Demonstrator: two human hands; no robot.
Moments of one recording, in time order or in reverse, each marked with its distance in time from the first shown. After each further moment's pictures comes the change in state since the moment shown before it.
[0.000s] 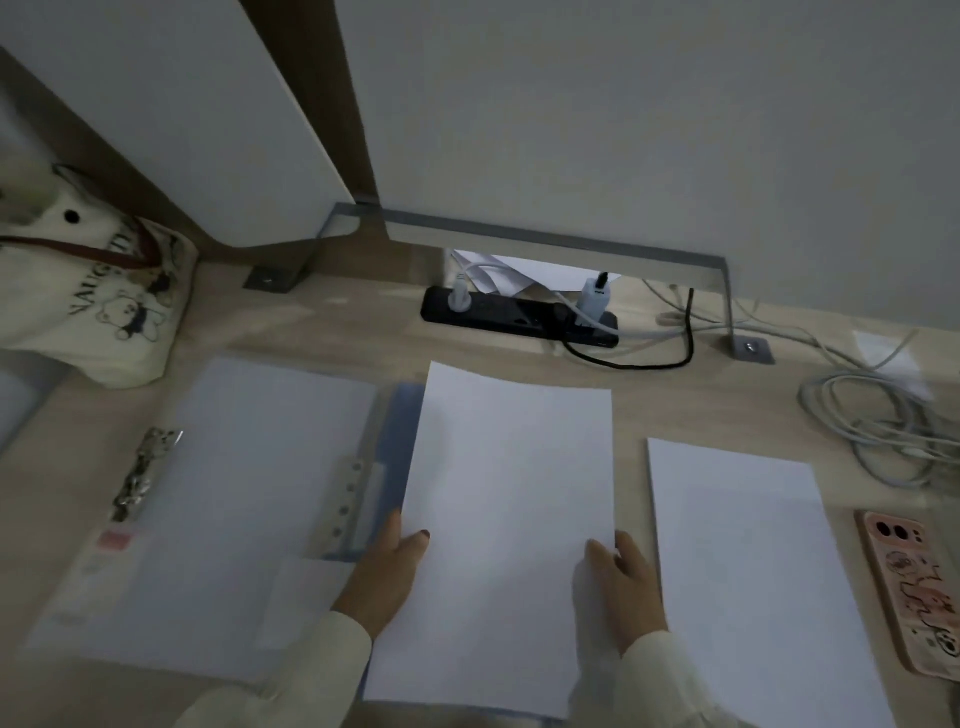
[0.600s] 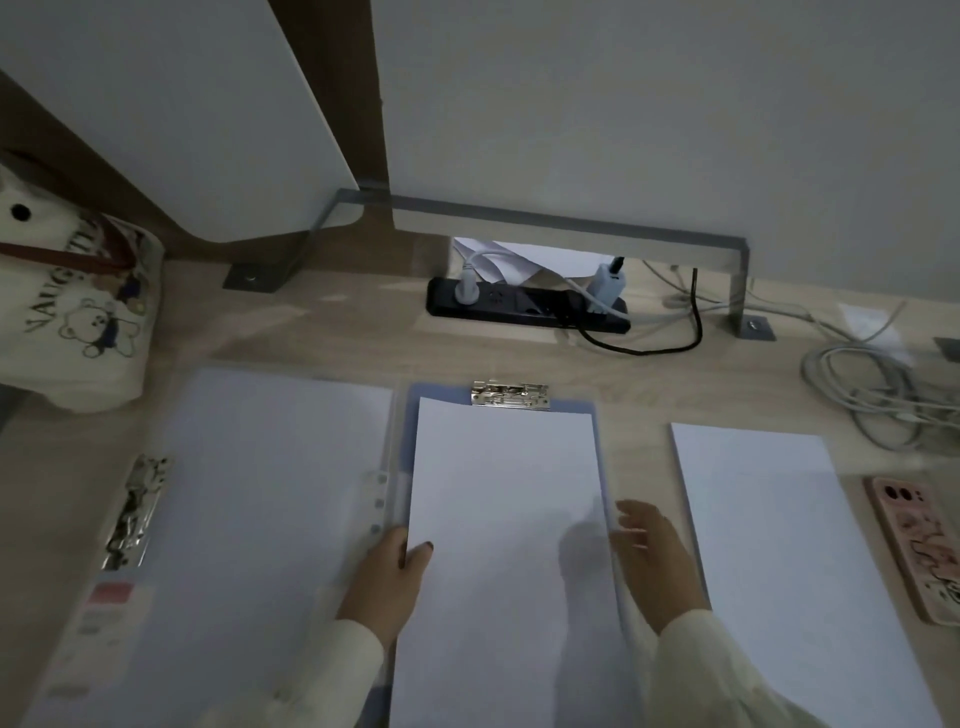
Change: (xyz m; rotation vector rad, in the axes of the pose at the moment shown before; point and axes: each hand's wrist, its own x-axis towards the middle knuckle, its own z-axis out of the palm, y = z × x) left_hand 0.037 -0.029 -0.043 0.271 0.016 0.036; right_hand -0.001 -0.015 0.029 -0.307 0.132 -0.147
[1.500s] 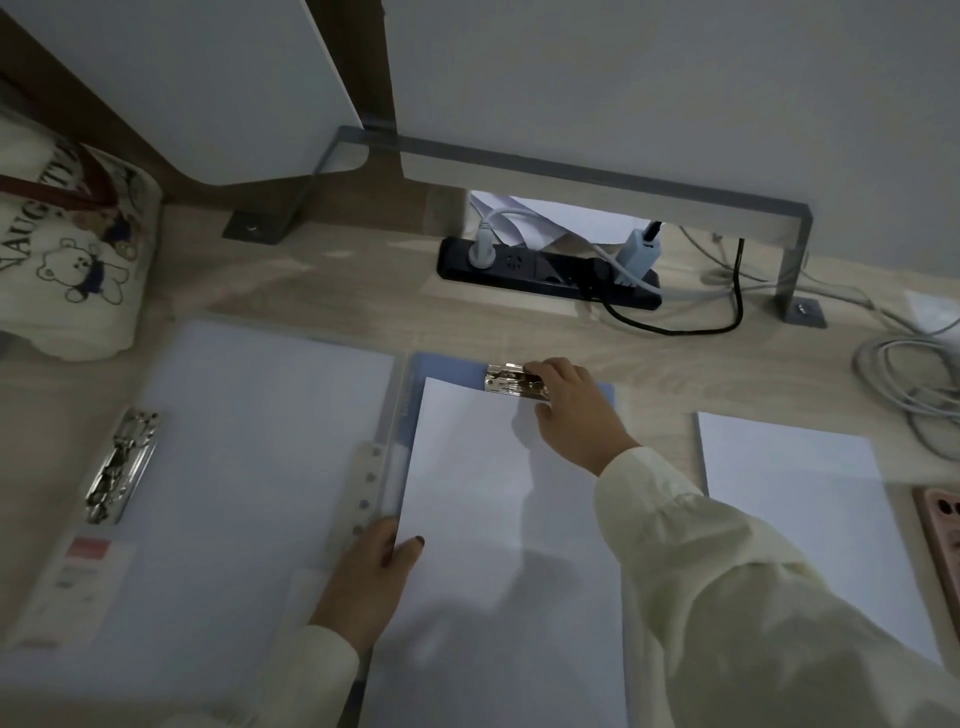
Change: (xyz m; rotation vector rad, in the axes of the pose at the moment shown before) left_hand -0.011 -0.008 0.005 -0.078 0.014 -0.025; right_hand 0.109 -0.073 0.046 -0.560 -0.174 -0.615
